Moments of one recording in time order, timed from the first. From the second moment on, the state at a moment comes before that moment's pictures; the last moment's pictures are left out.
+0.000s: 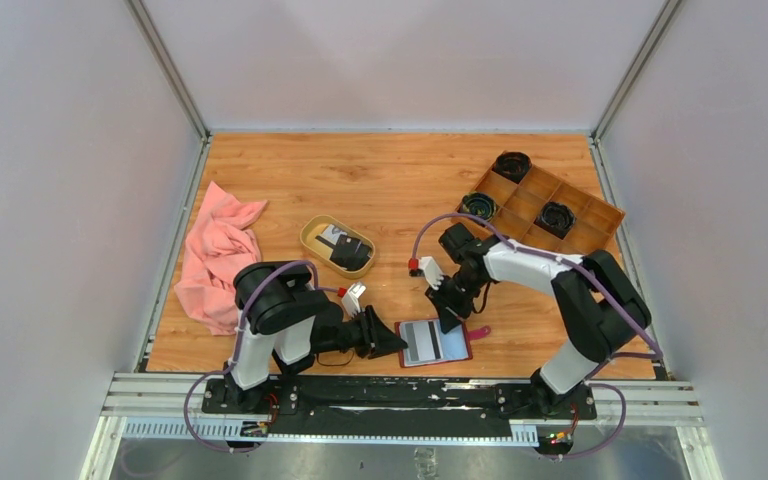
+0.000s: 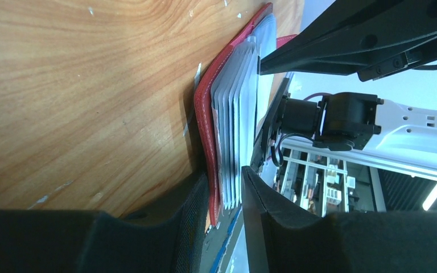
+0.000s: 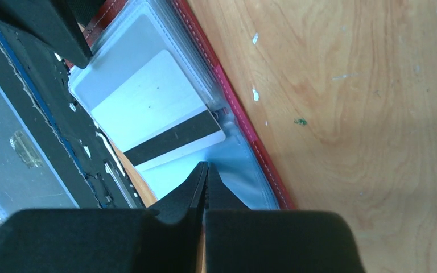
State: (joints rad) left arm -0.95 2.01 0.11 1.53 0.31 -1.36; right arm 0.59 1.59 0.85 -0.69 -0.60 -0.43
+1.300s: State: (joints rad) left arm -0.95 2.01 0.11 1.53 0.33 -1.38; right arm 0.65 1.74 0.97 -0.75 -0.81 -0.38
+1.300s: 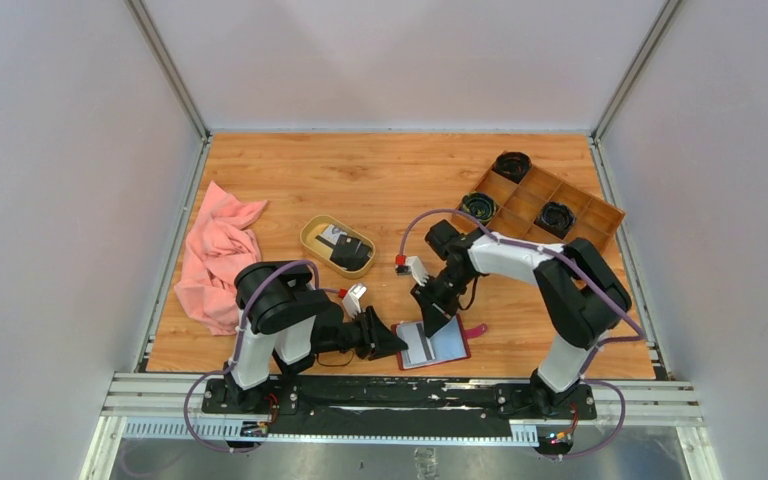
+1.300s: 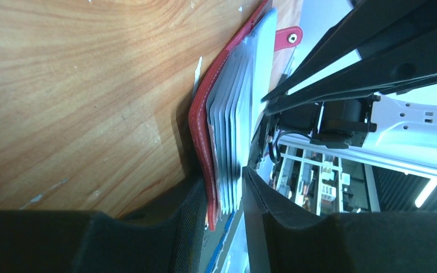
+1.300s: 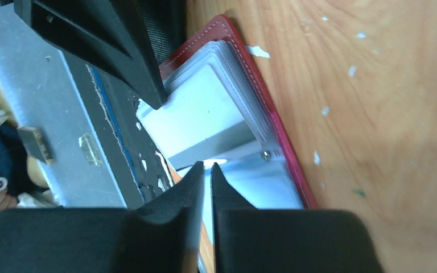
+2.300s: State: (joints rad) left arm -0.95 2.02 0.11 1.54 0.33 -1.40; right arm 0.74 1.81 1.02 -0.82 -0.84 -0.43
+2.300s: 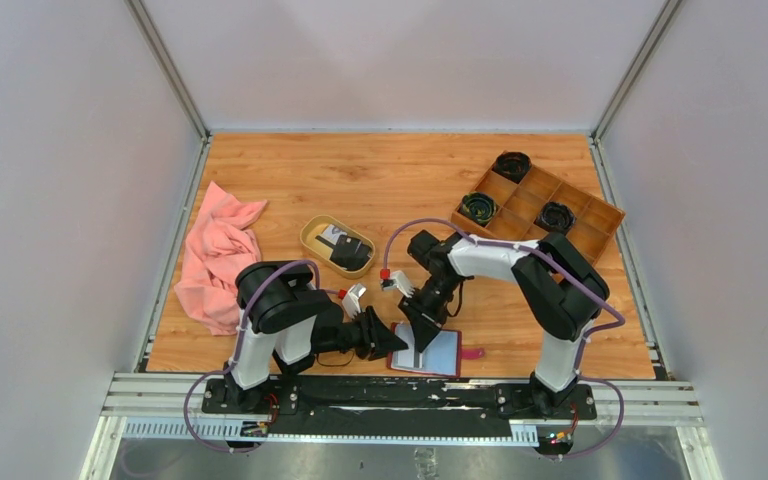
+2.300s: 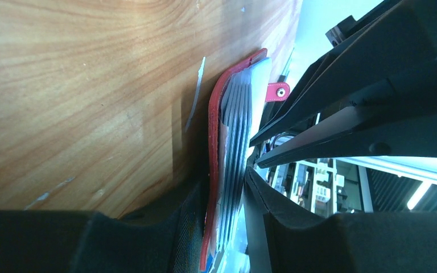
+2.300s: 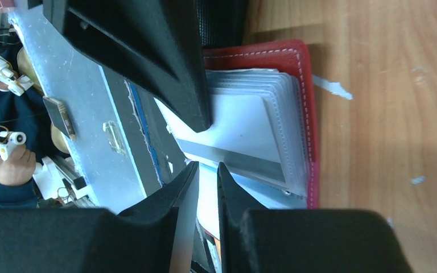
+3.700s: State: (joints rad) left arm -0.96 1.38 0.43 0.35 -0.18 -0.94; right arm 0.29 1.56 0.99 -0.81 -0.70 -0.43
